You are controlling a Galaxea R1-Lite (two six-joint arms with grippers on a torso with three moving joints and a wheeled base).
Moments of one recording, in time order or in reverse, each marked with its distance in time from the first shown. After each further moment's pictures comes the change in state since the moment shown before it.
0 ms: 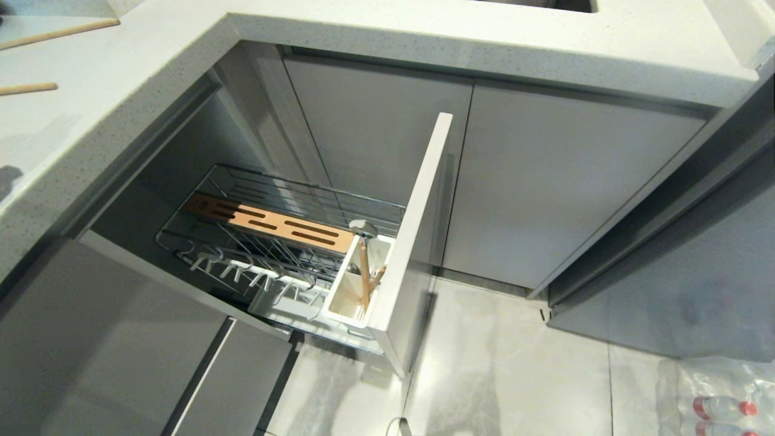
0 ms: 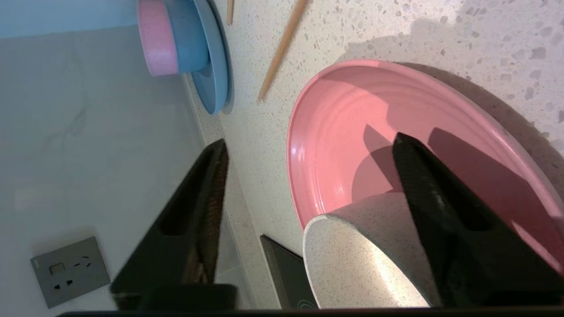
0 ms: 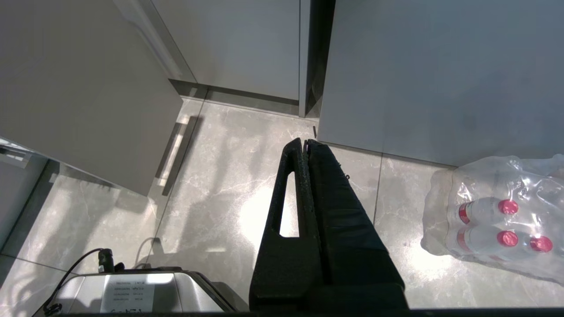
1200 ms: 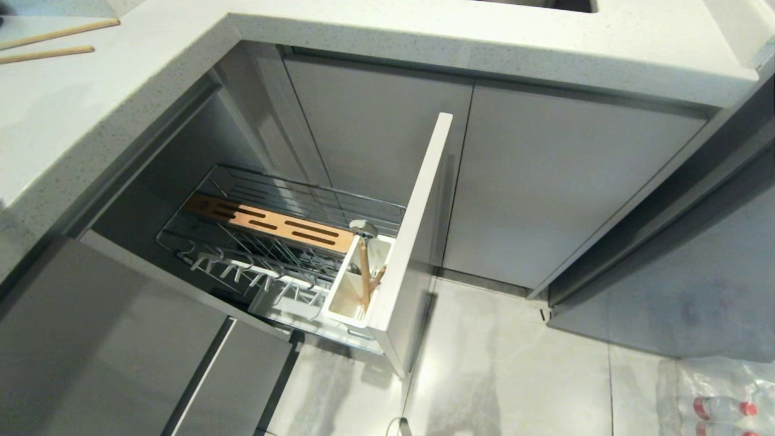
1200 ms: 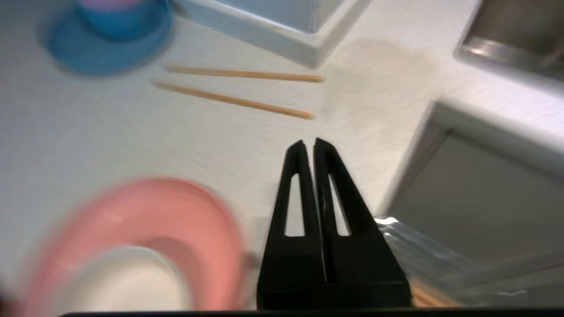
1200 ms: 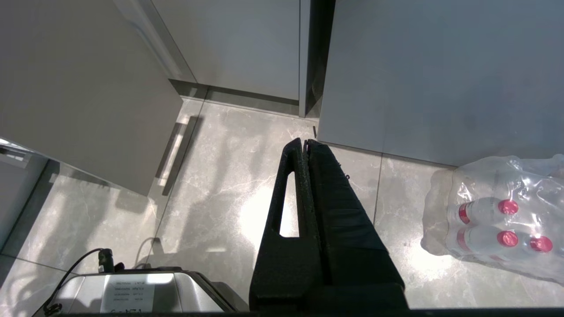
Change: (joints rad) left arm -0.189 -0.036 -0.459 0.281 -0.045 -1.411; right arm 0.000 0.000 0.000 0.000 0.000 0.000
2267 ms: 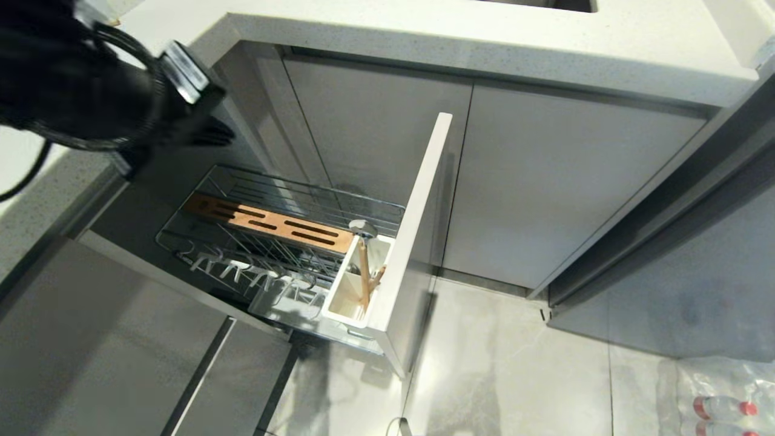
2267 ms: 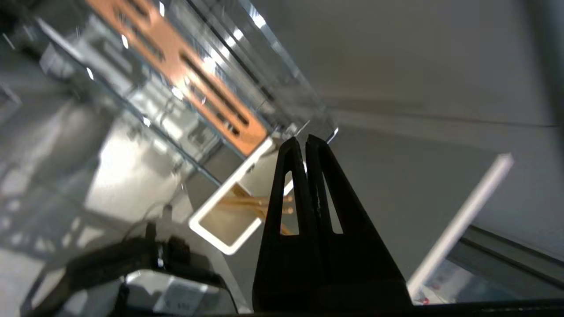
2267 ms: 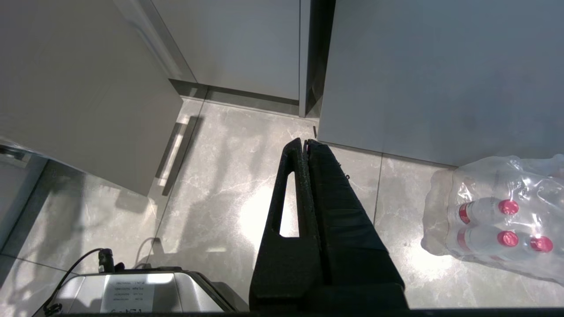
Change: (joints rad) left arm -0.936 0.375 0.044 0.213 0.547 -0.767; right arm 0.000 0.000 0.000 0.000 0.000 0.000
